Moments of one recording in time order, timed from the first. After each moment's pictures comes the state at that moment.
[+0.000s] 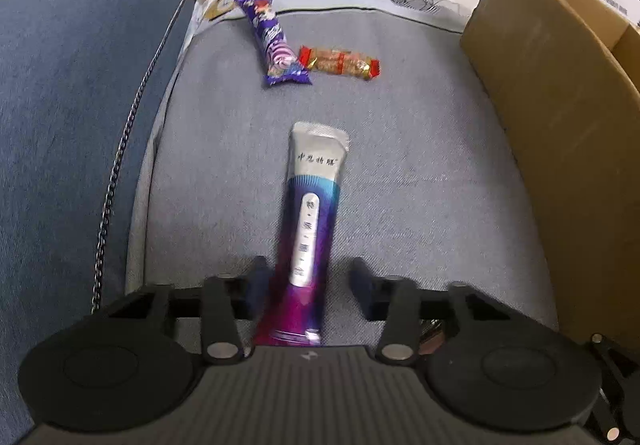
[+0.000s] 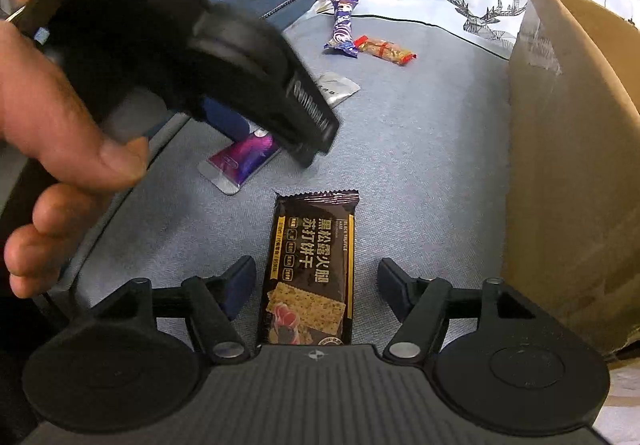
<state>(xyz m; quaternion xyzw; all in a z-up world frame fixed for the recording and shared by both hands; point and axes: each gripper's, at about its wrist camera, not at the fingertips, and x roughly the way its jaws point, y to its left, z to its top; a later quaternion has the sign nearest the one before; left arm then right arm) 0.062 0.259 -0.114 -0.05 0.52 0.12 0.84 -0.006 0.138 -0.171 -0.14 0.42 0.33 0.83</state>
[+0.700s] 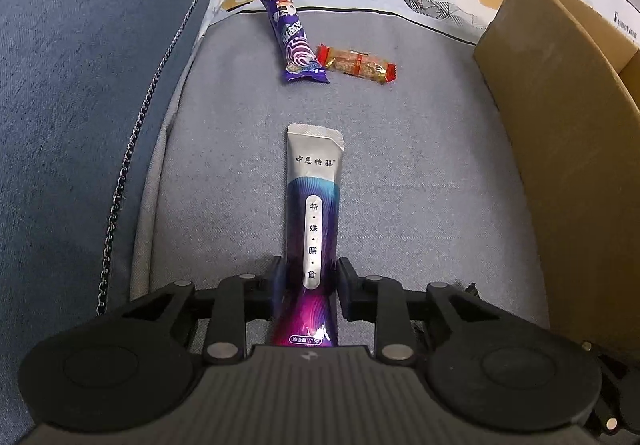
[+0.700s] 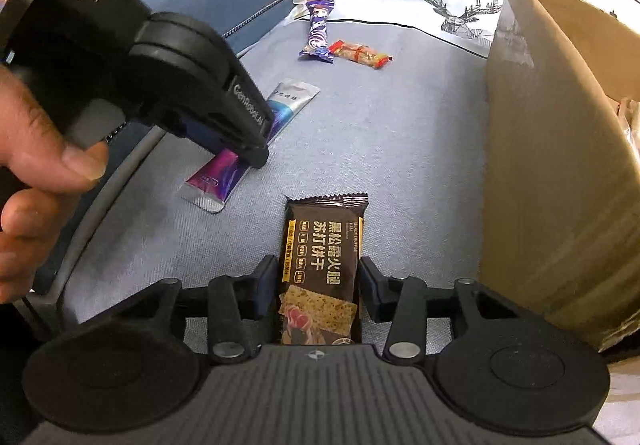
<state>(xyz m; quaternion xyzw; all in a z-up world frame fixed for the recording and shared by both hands) 0.061 0.270 -0.110 -0.09 0.53 0.14 0.83 -0.003 0.132 -0.170 -0.13 0.41 0.31 0.85</state>
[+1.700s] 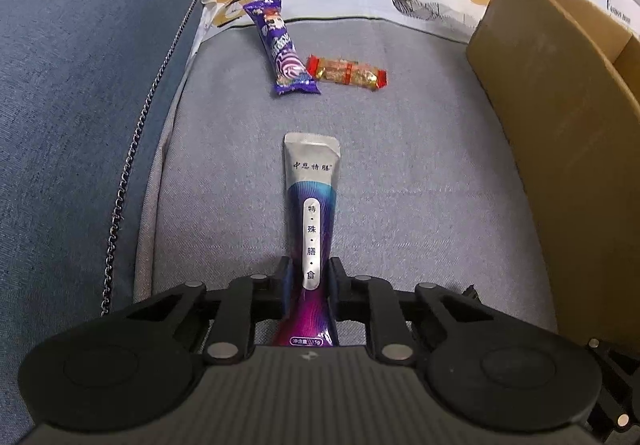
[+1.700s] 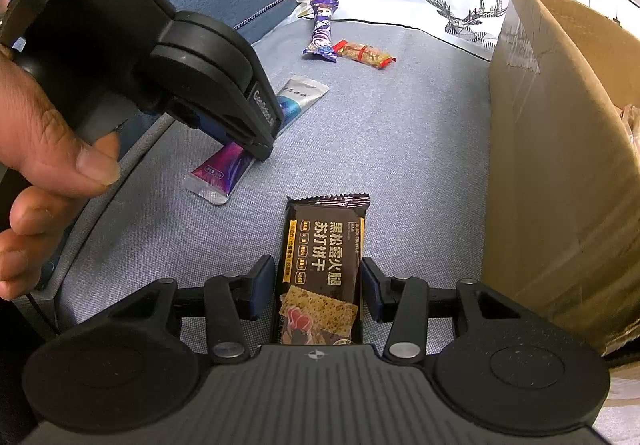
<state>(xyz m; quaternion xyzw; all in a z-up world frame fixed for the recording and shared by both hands) 0.061 0.262 -0.109 -0.06 0.51 0.13 0.84 -0.001 0.134 -0.169 -0.13 0.41 0.31 0.85</state>
